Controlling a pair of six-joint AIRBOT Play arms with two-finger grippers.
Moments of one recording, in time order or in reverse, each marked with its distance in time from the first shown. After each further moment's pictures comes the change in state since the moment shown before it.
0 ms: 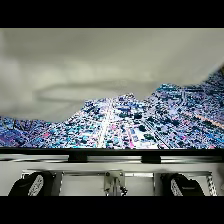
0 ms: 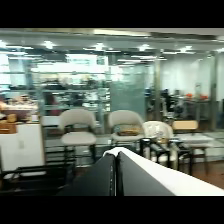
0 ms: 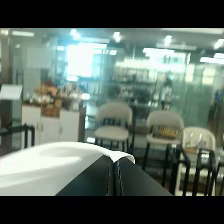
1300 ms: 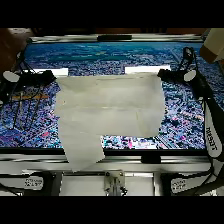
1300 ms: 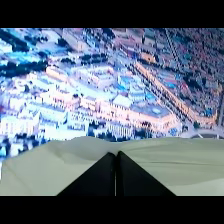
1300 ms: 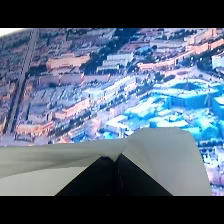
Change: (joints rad) left arm -0.169 -0.863 -0.677 -0.140 0.315 0.068; right arm 0.001 -0.999 -0.343 0.140 -0.206 0.069
